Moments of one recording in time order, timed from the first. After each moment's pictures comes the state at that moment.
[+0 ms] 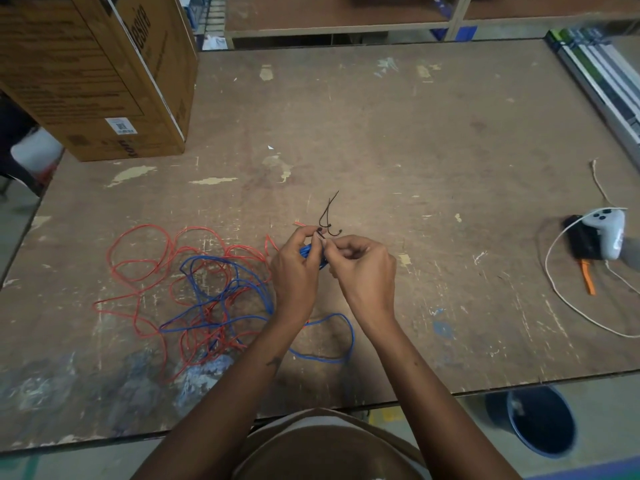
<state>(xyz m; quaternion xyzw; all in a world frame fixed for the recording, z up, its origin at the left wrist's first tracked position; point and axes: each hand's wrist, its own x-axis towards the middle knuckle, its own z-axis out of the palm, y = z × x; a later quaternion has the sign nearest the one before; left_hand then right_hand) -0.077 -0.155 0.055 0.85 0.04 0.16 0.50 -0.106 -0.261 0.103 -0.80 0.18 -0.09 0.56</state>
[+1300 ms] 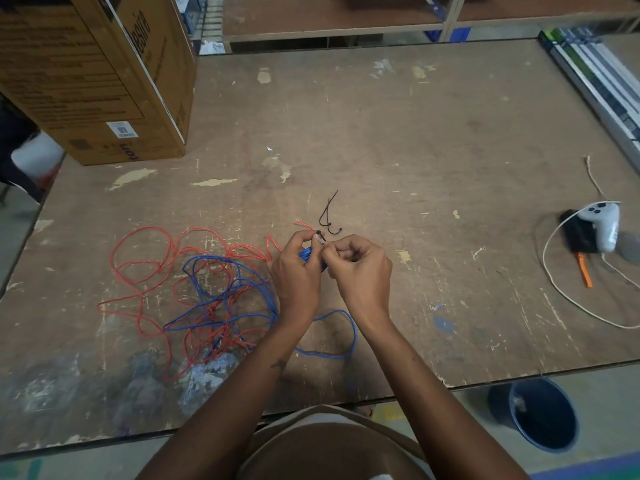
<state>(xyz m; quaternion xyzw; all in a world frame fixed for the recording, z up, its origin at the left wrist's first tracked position) -0.083 -0.156 0.041 0.84 0.09 0.18 0.51 -0.117 -0.251 0.102 -0.77 0.20 -0.10 0.59</state>
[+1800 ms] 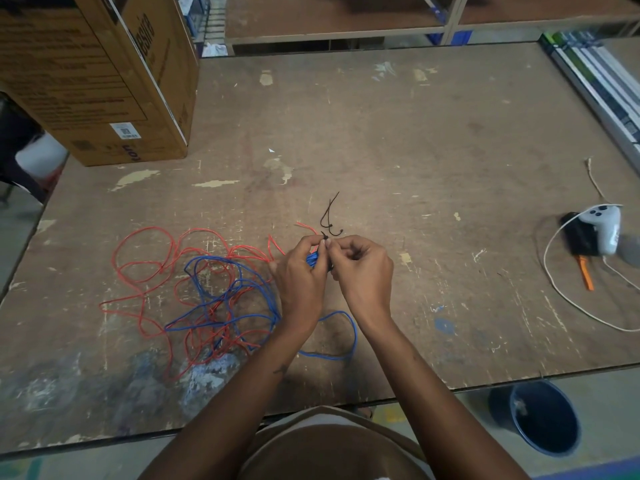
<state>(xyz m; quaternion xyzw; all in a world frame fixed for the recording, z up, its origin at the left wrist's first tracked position) -0.092 -0.160 0.047 0.86 0.05 0.20 0.46 -0.112 -0.255 0.096 -0.79 0.19 -0.11 0.57</state>
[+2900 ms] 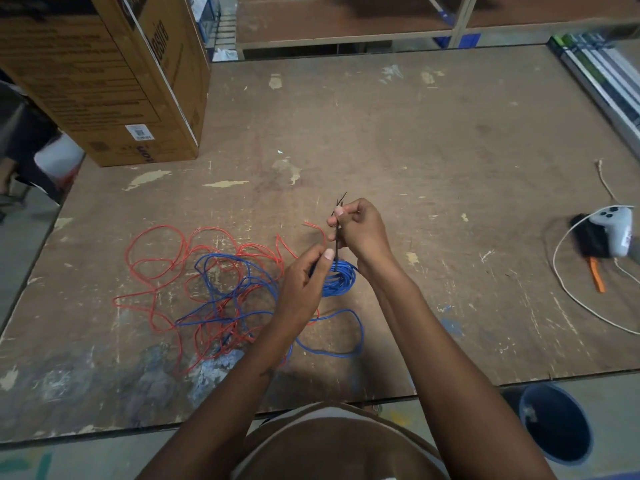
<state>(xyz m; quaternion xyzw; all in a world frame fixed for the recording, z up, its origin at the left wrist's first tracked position) -0.111 -0.130 0.063 0.78 -0.10 0.01 0.61 -0.038 -0.263 0.087 -0.71 0.15 0.00 0.68</state>
